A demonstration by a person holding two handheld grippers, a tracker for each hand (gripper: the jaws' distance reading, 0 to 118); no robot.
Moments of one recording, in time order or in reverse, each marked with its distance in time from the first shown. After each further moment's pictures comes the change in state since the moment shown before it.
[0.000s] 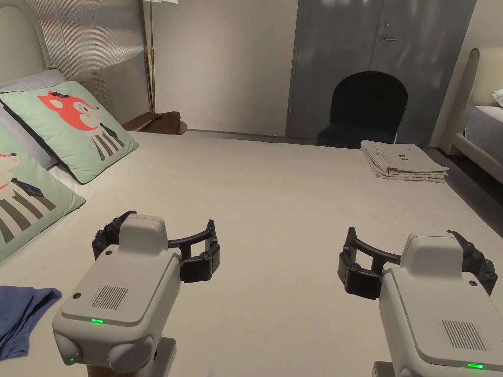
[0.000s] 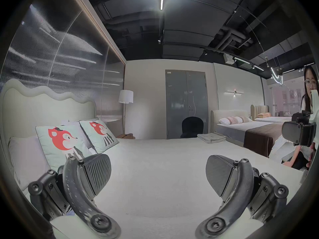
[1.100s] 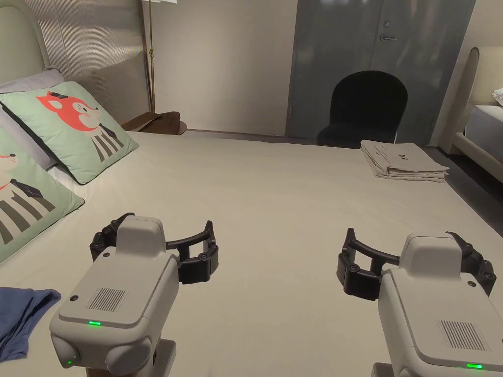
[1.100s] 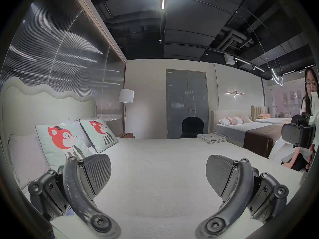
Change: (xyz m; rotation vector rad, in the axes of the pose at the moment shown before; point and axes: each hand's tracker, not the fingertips) left arm -0.001 -0.001 -0.002 -0.005 0.003 0.011; right arm -0.001 -0.001 -0.002 -0.008 0.001 -0.003
